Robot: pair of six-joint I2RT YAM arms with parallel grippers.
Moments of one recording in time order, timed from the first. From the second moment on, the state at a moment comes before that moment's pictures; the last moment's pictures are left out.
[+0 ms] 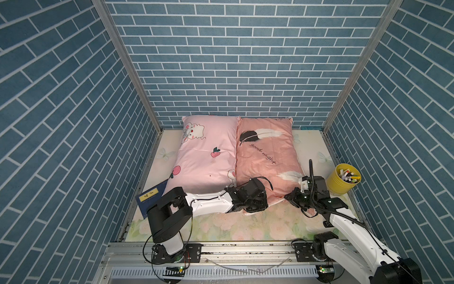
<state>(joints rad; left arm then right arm) -1.07 1.66 0.94 -0.13 0.20 -1.13 0.26 0.88 0.46 -0.50 -0.40 0.79</state>
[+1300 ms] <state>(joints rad) -0.53 0.88 0.76 -0.72 -0.81 -0.46 0.14 1.16 0.87 -0.46 0.23 0.24</state>
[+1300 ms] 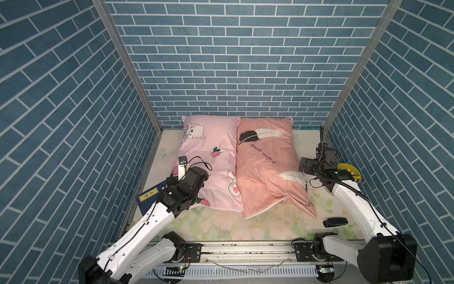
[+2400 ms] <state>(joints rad) -0.10 1.45 0.43 0.67 -0.50 0.01 0.04 1.49 0.40 0.68 0.33 0.02</state>
